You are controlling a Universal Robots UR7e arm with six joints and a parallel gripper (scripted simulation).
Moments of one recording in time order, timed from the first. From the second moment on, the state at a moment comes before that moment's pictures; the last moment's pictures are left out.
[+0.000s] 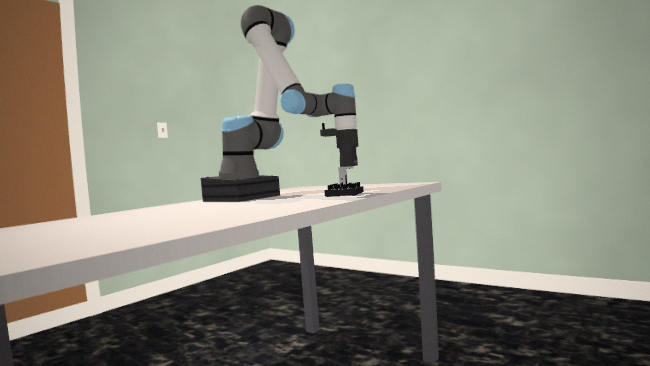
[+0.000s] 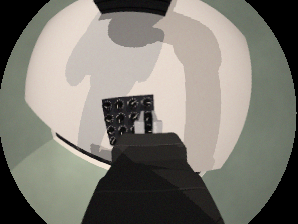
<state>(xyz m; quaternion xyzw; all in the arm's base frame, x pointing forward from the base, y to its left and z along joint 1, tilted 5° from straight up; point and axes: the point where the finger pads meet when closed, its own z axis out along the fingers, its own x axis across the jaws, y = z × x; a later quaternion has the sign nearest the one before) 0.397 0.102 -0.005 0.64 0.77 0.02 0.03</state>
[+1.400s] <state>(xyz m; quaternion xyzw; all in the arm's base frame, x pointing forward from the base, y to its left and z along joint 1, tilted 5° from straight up) 0.397 0.102 -0.005 0.64 0.77 0.02 0.03</state>
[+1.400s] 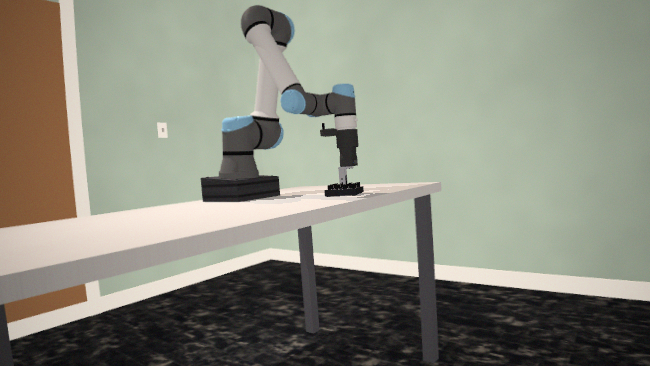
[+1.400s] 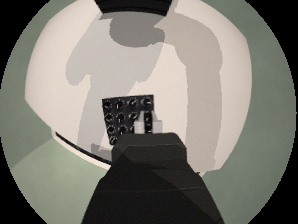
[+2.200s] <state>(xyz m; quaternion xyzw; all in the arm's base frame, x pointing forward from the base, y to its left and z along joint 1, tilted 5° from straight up) 0.397 0.102 -0.005 0.58 0.81 0.02 0.03</state>
